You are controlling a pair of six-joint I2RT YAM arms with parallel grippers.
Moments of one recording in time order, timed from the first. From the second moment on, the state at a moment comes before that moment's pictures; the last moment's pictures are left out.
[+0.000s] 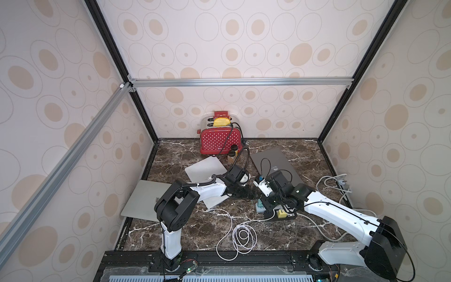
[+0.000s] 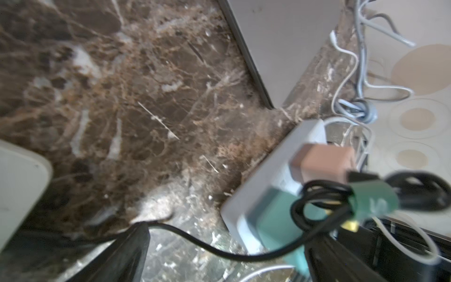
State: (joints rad) left arm -0.74 1.90 1.16 -0.26 0.43 -0.59; right arm 0.83 1.27 0.92 -0.64 -0.03 -0.01
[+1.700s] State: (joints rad) left arm -0.67 1.81 1.08 -0.24 0.46 -0.61; right arm 0.82 1.37 0.94 -0.44 -0.01 -0.01
